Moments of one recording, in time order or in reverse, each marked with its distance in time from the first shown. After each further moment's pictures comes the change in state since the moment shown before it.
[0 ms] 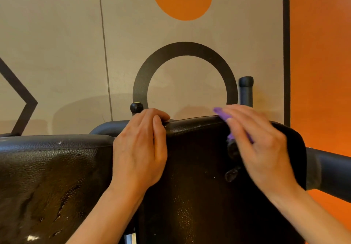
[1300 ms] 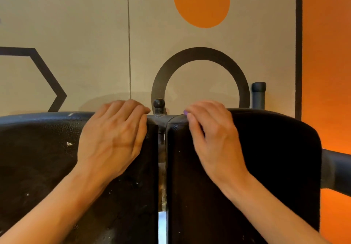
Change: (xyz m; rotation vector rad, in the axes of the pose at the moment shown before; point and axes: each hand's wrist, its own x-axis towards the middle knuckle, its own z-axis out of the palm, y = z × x) left_hand -0.018 -0.057 -0.107 0.629 -0.209 0.234; right_hand -0.001 -0.100 0.069 -0.119 -0.020 -0.077
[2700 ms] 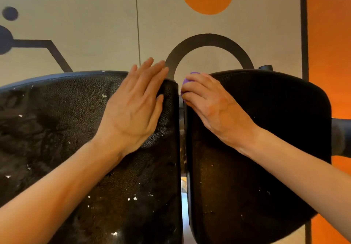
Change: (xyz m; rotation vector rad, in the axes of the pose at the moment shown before) left_hand -0.041 -0.004 0.004 -0.102 0.138 0.135; right_hand -0.019 -0.001 0.025 -0.242 -0.196 -0.460
